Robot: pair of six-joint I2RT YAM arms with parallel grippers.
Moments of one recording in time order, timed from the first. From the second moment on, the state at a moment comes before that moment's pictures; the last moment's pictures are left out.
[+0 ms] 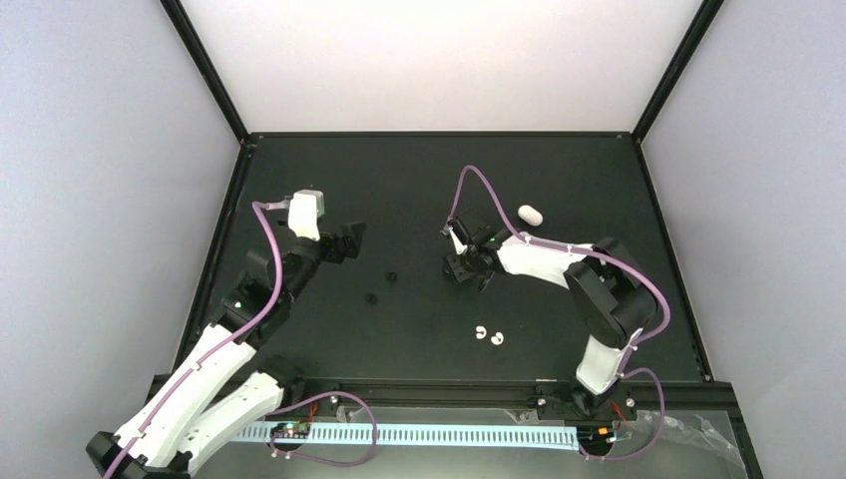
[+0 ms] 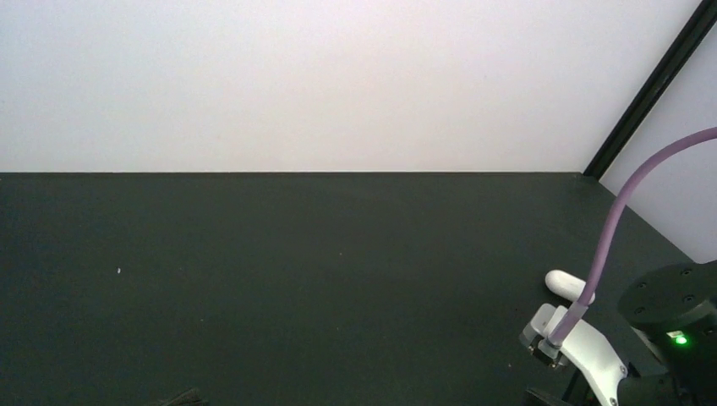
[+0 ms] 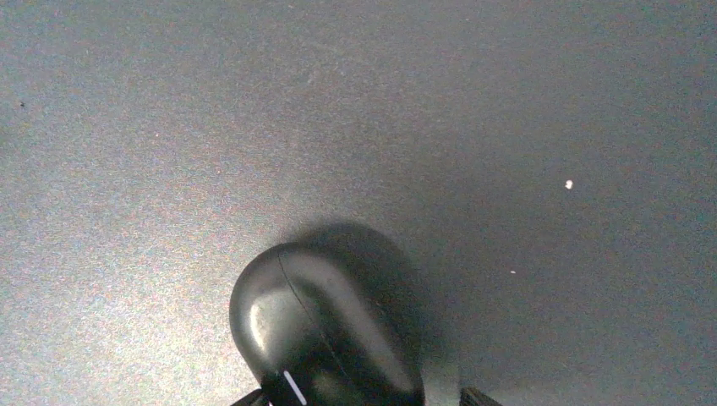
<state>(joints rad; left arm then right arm) -0.51 0.70 0.73 -0.24 -0.20 -0.26 0.70 1.76 1.02 -0.36 0.01 0.21</state>
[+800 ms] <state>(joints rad) -0.52 0.70 0.73 -0.24 -0.20 -0.26 0.75 1.82 1.09 -0.40 -0.01 0.11</state>
